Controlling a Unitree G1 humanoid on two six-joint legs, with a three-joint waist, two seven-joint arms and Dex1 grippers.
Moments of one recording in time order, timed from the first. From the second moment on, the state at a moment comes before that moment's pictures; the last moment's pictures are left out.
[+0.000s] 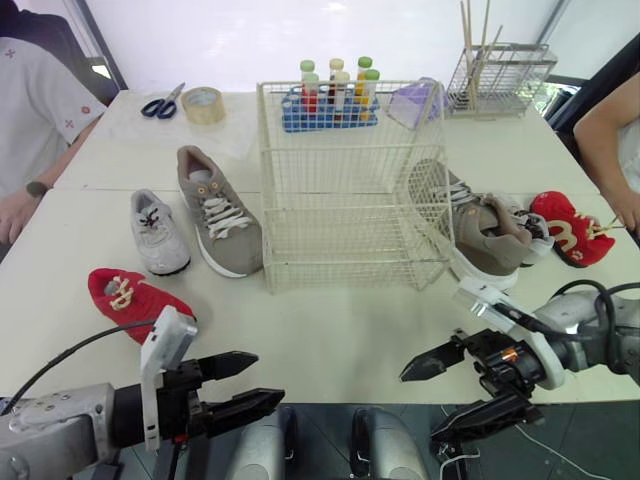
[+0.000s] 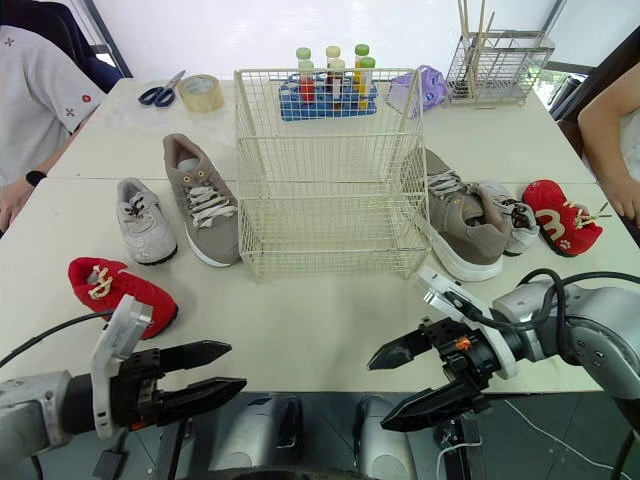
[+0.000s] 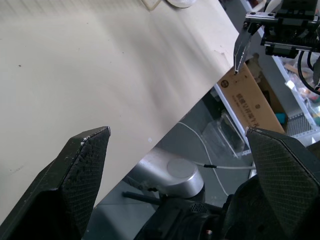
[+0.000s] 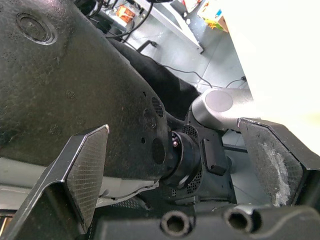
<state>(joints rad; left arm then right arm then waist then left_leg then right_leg) 0.47 0.97 0.41 -0.84 -1.49 0.86 -0.44 -0.20 -1.12 -0.01 -0.56 1.09 1.12 1.26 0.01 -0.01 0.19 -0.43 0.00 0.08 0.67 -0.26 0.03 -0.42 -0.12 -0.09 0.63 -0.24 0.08</state>
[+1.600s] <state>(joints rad) -0.41 0.91 0.04 -0.63 -1.38 0.92 -0.73 0.26 -0.61 -0.68 -0.67 0.78 0.88 0.52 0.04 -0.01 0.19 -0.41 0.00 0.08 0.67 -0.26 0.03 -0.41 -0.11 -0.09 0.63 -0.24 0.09</state>
